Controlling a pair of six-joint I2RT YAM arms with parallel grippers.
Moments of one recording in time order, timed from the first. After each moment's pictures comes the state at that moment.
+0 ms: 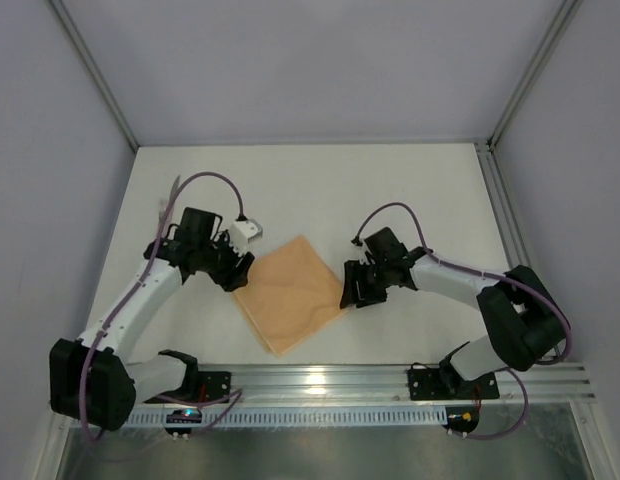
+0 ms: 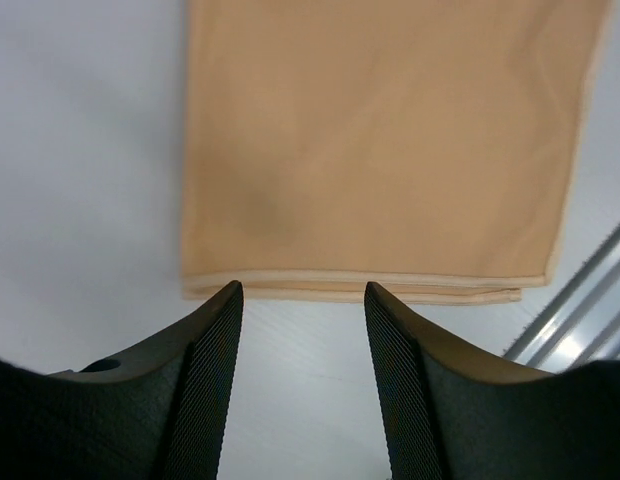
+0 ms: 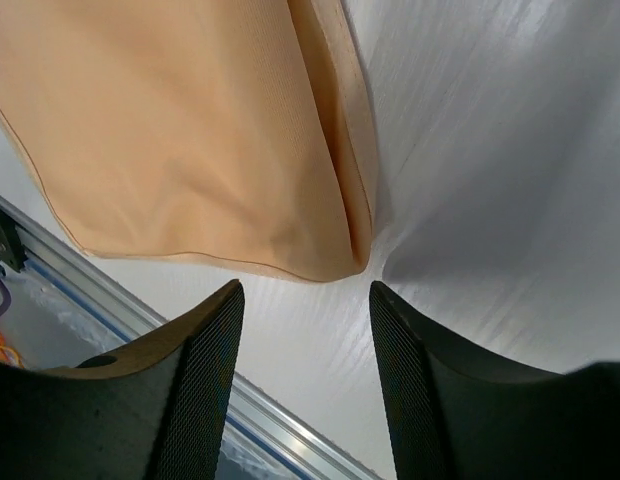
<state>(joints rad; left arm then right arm) -0.31 1.13 0.85 -0.73 0.44 0.49 0.57 1.50 0.72 -0.33 -0.41 0.48</state>
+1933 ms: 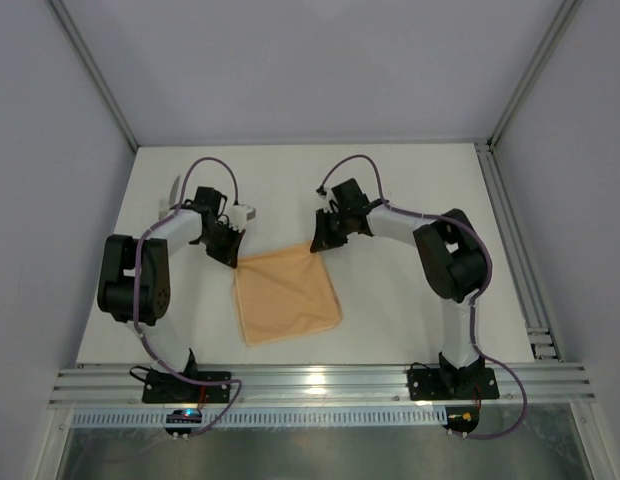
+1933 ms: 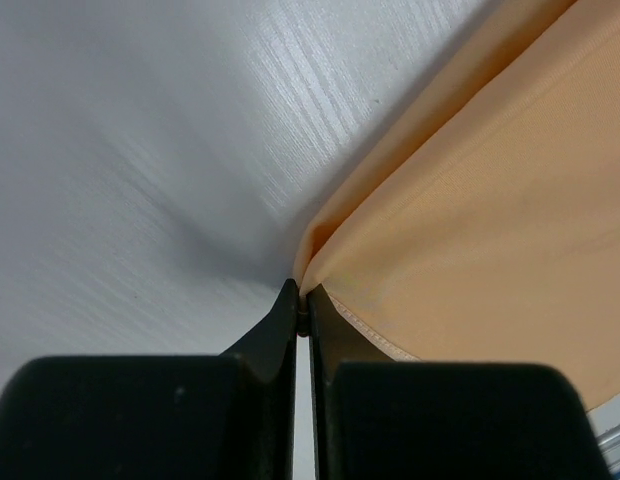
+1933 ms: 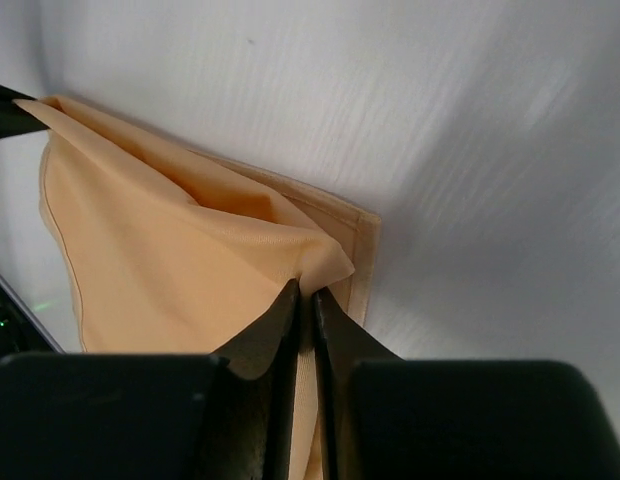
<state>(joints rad) -0.13 1.77 1.09 -0.63 0.33 0.39 0.53 2.02 1.31 -0.23 -0.45 0.39</state>
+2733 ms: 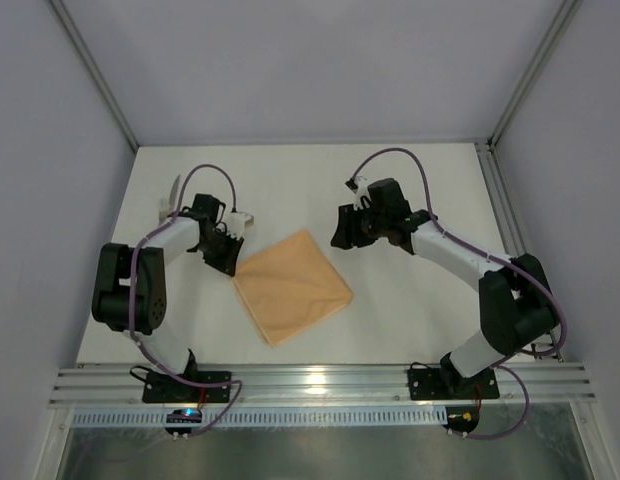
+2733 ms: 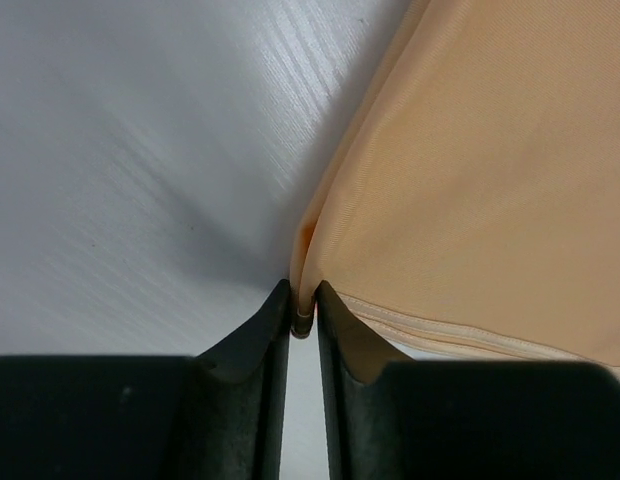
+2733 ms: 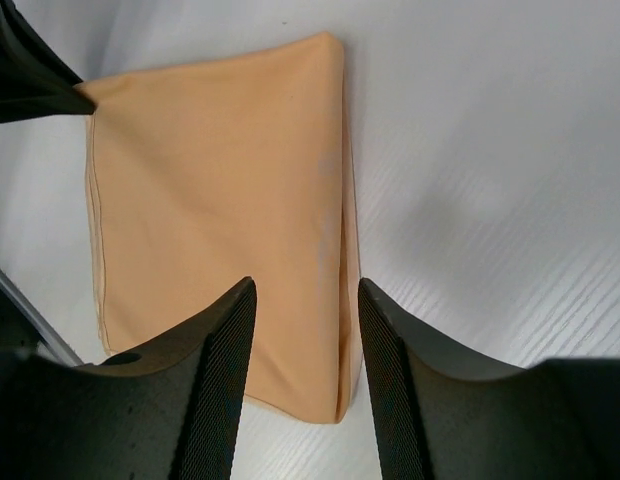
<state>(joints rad) -0.13 1.70 1.00 -0.63 0.32 0.38 0.48 1.60 1.09 -0.26 -0.35 0.27</state>
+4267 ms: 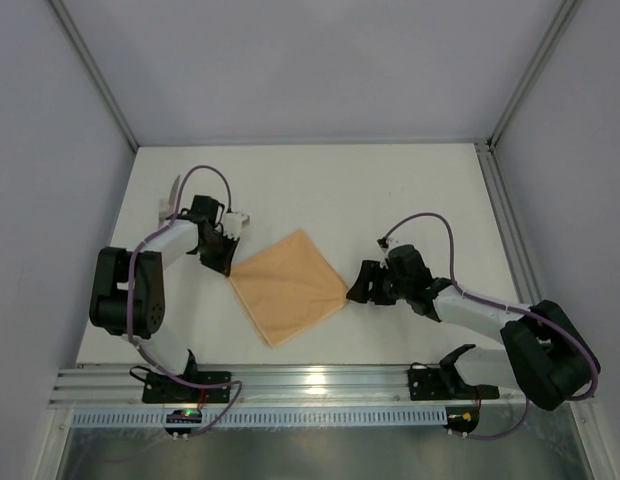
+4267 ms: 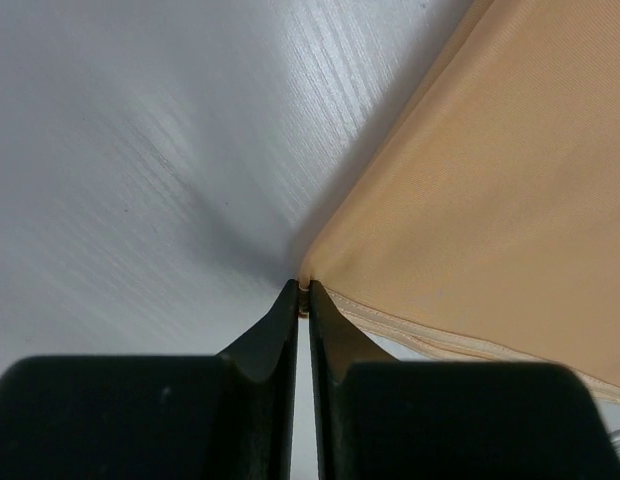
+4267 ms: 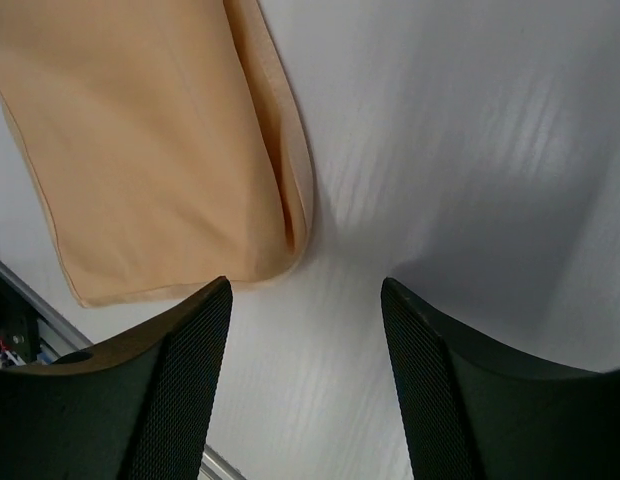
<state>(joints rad) -0.13 1.67 0.98 -0.62 0.24 0.32 0.52 1.22 0.40 0.03 -0.26 0.60</state>
